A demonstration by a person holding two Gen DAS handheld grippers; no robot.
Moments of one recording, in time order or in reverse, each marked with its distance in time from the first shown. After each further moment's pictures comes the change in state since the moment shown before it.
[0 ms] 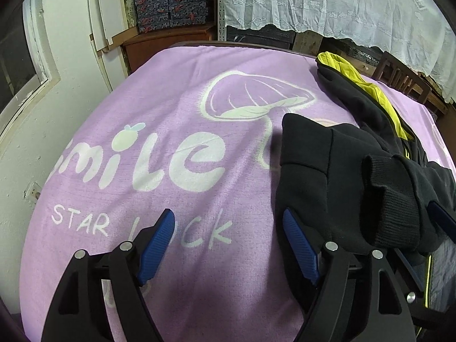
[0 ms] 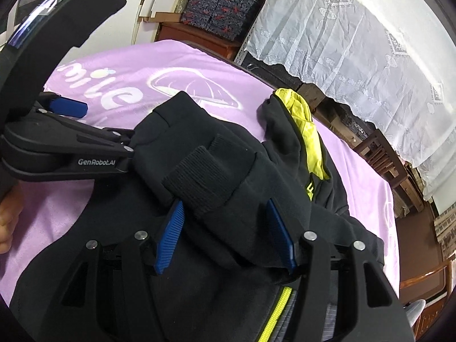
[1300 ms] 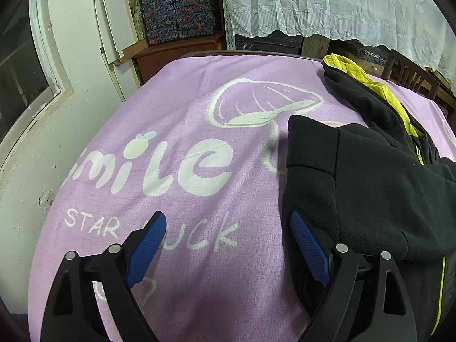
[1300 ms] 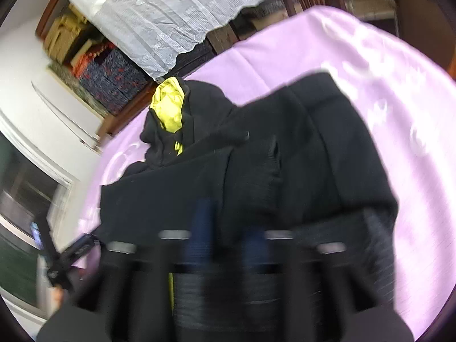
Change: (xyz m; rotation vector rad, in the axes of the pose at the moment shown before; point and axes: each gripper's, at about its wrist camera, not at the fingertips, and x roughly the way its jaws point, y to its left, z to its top) left arm -0.003 -0.008 -0.005 0.028 -0.053 0.092; right arm -0.007 -0.207 -0.134 0.961 0.010 0.316
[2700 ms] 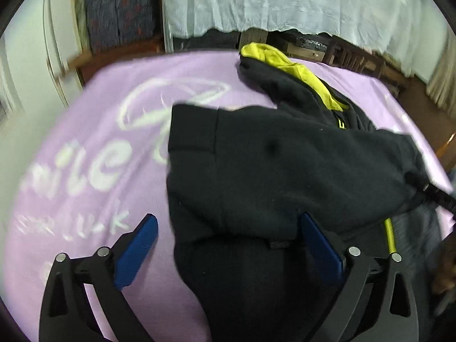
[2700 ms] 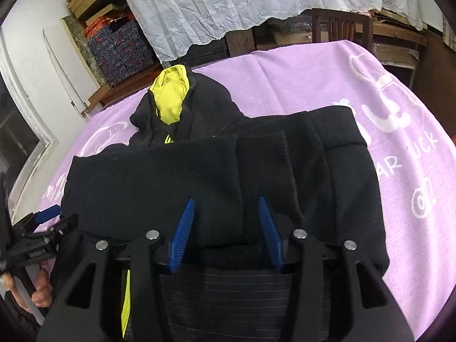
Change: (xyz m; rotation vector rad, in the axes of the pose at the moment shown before) left arm -0.012 -0.055 -0.003 0.097 0.039 -0.295; right arm 0.027 0.009 0.004 -0.230 0.002 -0.088
